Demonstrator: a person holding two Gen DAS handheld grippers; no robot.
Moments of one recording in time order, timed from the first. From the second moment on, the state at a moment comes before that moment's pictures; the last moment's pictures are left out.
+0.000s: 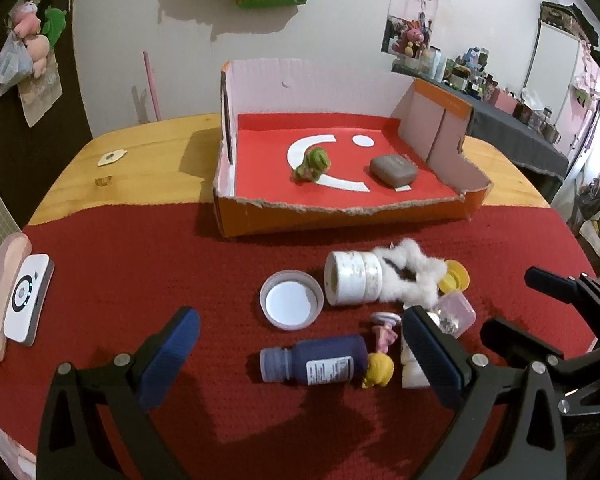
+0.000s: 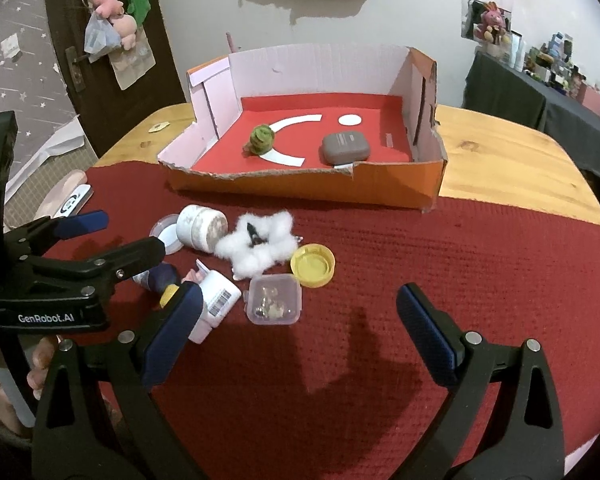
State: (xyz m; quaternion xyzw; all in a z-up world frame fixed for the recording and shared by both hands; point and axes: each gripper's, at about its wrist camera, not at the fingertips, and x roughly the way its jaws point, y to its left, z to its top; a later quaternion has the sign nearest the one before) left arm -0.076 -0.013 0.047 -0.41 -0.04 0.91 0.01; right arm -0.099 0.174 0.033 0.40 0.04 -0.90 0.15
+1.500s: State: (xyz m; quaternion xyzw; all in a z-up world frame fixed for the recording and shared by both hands) left arm -0.071 -0.027 0.006 -0.43 -0.05 0.90 -0.05; right arm -0.111 0.159 -0.002 0.42 0.05 -0.89 0.14
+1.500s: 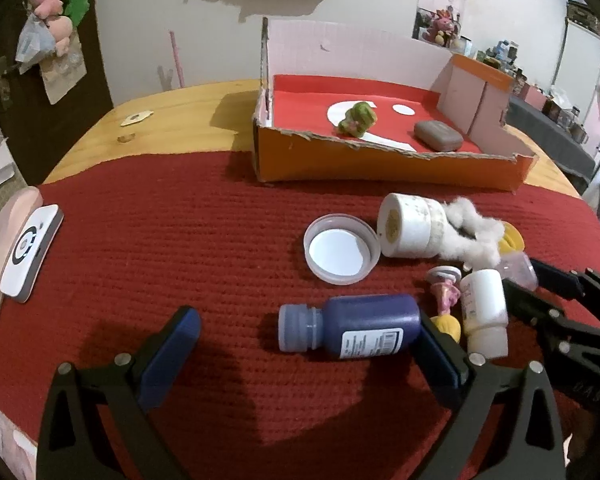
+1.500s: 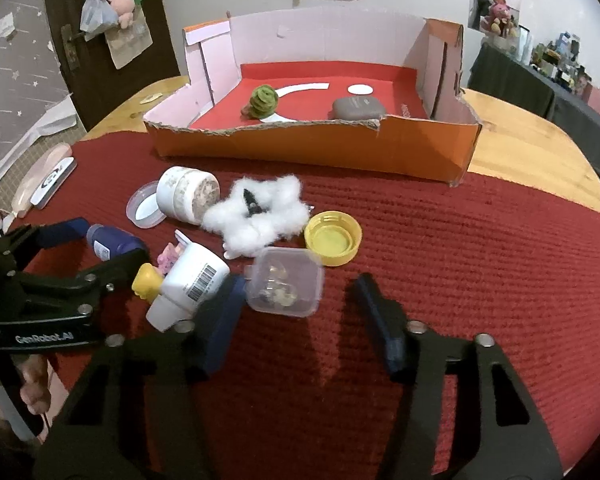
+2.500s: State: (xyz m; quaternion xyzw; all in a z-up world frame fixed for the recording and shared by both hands) left arm -0.076 -0.018 0.036 -0.39 -0.04 0.92 -0.02; right arm -0.107 0.163 0.033 0.39 0.02 -0.91 0.17
